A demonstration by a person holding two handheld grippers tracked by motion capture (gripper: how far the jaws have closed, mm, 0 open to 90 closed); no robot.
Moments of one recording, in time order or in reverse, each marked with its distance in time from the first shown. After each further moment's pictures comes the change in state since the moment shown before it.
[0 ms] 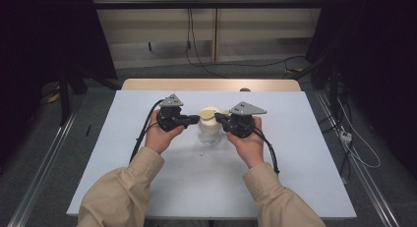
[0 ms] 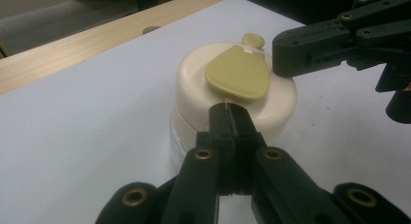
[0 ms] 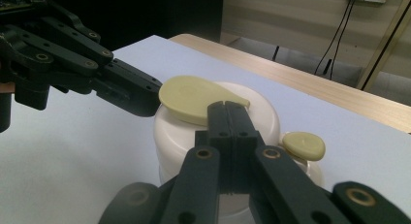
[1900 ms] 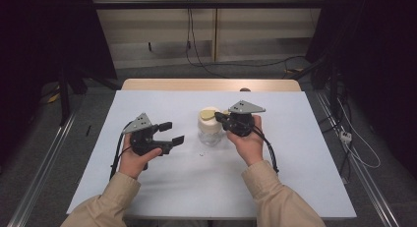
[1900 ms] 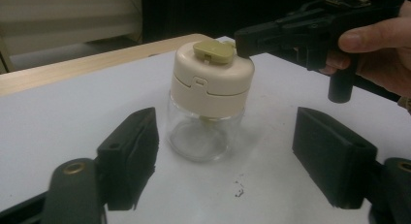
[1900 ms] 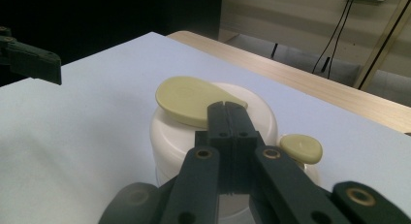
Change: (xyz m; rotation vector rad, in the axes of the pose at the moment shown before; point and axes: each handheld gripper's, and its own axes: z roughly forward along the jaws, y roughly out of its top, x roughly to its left) left arm -0.011 -0.056 -0.063 -0.215 -0.007 -0.028; right arm -0.001 0.004 0.002 0.017 -0.007 -0.012
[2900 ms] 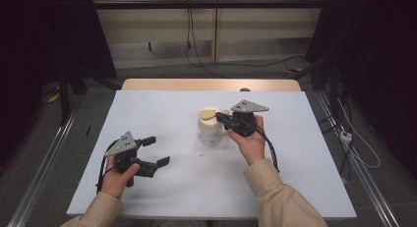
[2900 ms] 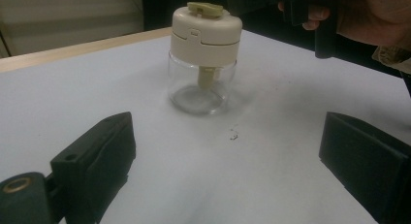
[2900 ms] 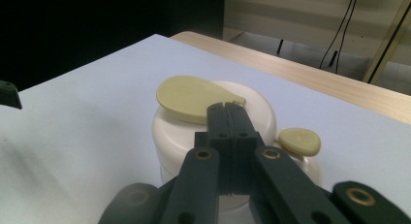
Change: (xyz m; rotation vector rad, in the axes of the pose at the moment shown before) left arm -0.008 -0.043 -0.047 -0.002 0.004 0.039; right arm -0.004 -0.001 -0.003 0.001 0.027 0.052
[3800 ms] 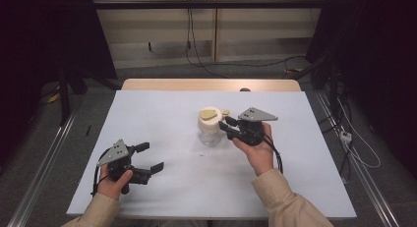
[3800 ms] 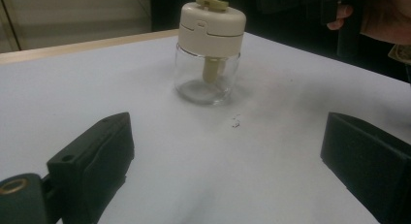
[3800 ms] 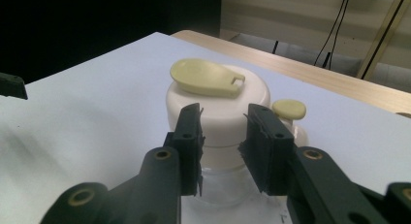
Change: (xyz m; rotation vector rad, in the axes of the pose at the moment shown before) left arm -0.002 -0.019 -0.019 -0.035 0.035 -0.019; right arm 0.007 -0.009 -0.029 -0.009 -0.026 -0.015
